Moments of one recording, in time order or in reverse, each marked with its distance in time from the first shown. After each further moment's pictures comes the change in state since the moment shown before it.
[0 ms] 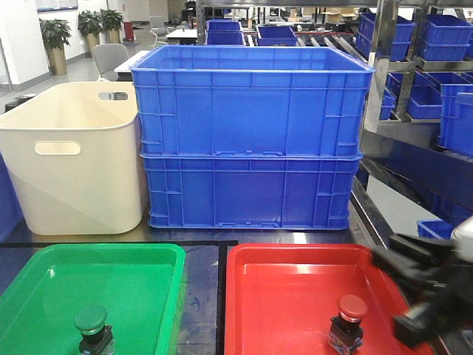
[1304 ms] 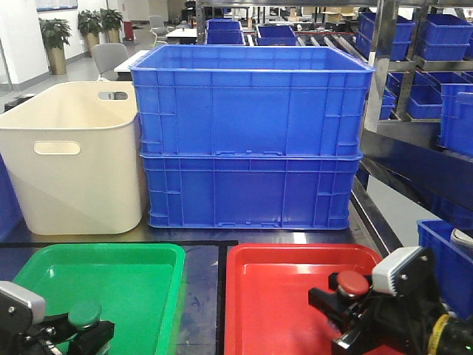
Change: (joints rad) left arm 0.000 0.763 0.003 0.045 -0.775 0.076; right arm 0.000 0.615 -0.015 0.463 -0.357 -0.591
